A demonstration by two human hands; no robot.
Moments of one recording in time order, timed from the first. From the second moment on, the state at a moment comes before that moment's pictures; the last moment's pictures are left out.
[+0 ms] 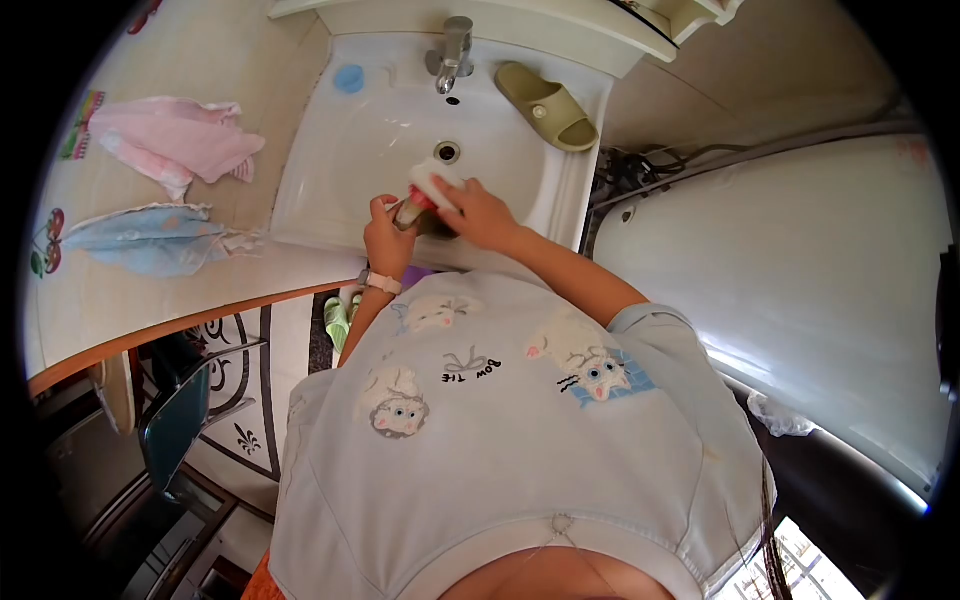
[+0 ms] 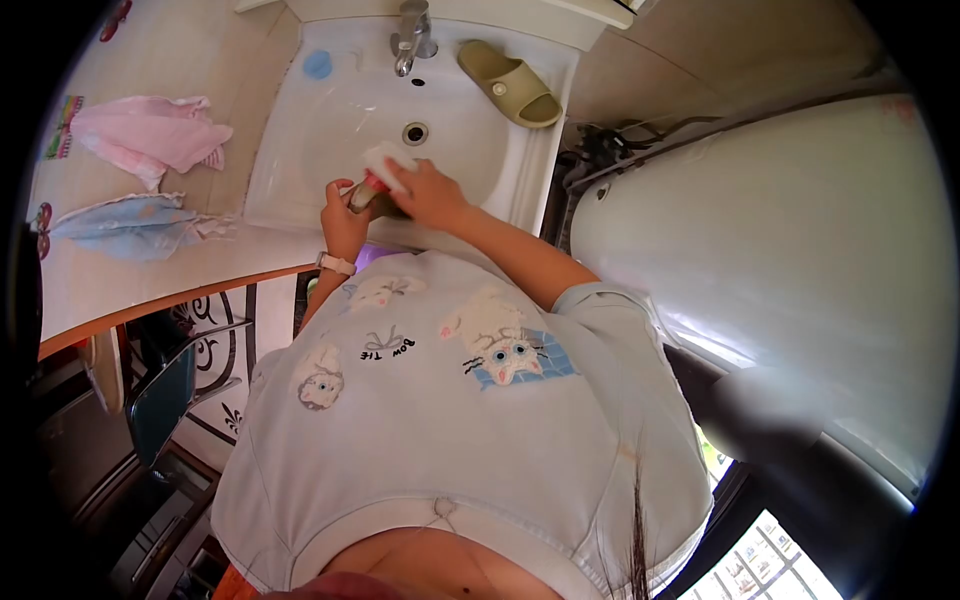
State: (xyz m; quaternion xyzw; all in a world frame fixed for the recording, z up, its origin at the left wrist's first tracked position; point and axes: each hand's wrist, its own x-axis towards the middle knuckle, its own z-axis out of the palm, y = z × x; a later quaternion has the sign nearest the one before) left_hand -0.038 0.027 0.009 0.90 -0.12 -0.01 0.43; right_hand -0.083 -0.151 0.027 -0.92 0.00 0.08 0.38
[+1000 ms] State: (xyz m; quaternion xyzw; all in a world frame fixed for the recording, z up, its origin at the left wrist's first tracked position) left_hand -0.069 0.059 -0.010 0.89 -0.08 -0.03 0.46; right_hand -0.073 -0.136 0.013 -0.94 0.09 0.13 0.31
